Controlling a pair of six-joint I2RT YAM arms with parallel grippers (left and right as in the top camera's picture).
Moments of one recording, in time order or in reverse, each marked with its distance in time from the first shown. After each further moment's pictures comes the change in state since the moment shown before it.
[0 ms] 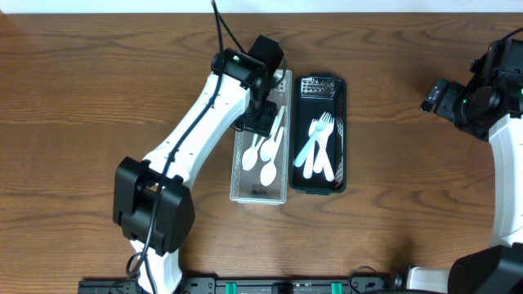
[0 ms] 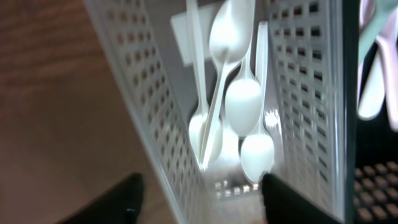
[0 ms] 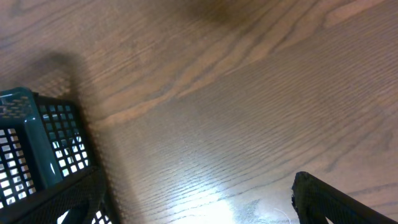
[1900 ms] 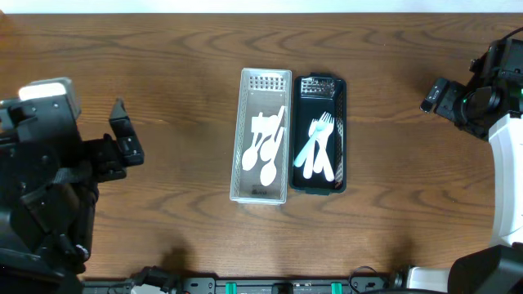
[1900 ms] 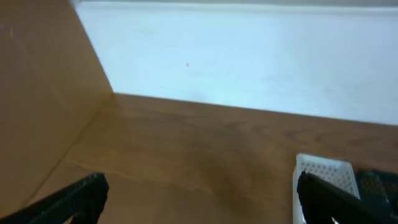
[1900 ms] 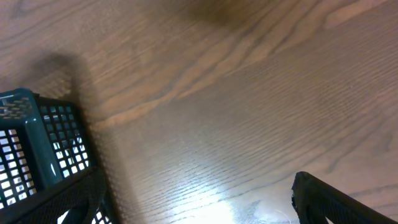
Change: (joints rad) left arm 0.287 -1.028 -0.140 0.221 -0.376 0.039; right arm 0.000 0.000 0.000 0.005 0.000 0.000
